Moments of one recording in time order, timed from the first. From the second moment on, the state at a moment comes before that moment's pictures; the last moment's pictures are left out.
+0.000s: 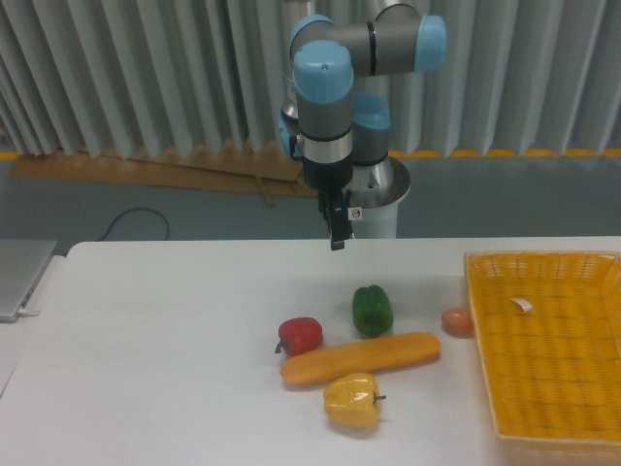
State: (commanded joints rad) arm 2.27 -1.59 -1.61 -1.52 1.58 1.48
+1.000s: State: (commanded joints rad) arm 2.28 -1.60 -1.61 -1.52 1.58 1.48
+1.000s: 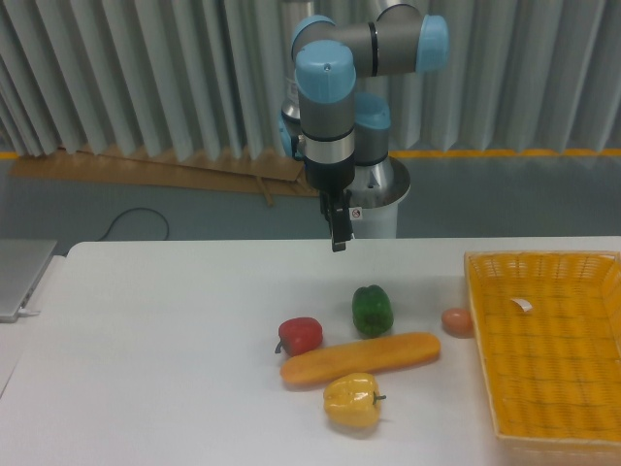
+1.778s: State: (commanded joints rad) arm 2.29 -1.60 -1.60 -1.51 1.54 1.46
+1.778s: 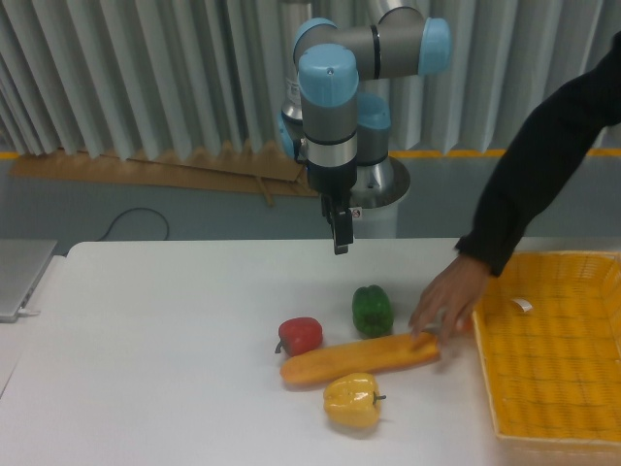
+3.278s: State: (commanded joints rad) arm 2.29 -1.60 -1.60 -1.50 1.53 1.46
